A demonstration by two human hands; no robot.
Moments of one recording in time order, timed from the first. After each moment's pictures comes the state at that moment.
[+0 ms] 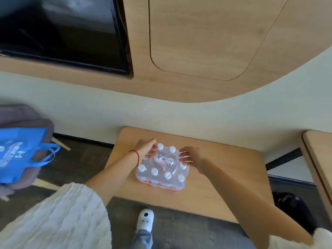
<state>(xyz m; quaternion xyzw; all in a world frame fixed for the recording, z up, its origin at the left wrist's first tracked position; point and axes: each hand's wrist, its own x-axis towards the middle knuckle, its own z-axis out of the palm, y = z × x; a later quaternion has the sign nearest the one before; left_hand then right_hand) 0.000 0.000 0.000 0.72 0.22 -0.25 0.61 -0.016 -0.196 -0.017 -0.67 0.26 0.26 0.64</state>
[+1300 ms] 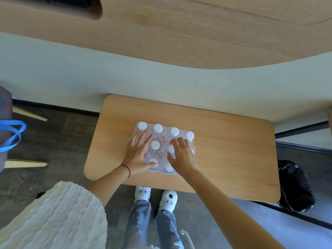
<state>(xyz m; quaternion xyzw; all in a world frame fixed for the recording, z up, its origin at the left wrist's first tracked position) 0.014 0.038 -0.198 0.93 -0.16 -0.20 0.25 -0.006 -0.150 -0.152 -0.97 -0.01 0.13 0.21</state>
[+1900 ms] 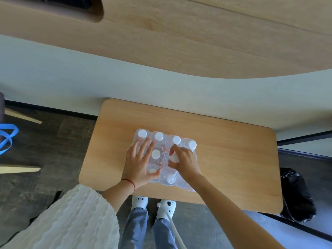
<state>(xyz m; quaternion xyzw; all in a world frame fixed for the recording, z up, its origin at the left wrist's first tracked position) 0.011 0.028 -0.216 0.97 -0.15 -0.09 0.18 0.019 -0.155 -0.154 -0.95 -0.02 0.16 0.26</state>
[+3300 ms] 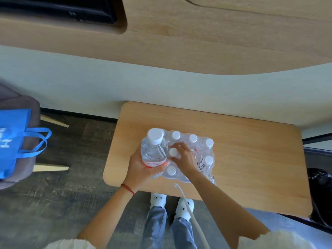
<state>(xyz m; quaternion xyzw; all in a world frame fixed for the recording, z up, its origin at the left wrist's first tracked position) -0.001 0.061 -0.117 0.77 0.06 -0.12 0.63 0.019 -0.109 -0.215 -0.91 0.01 0.12 0.40</state>
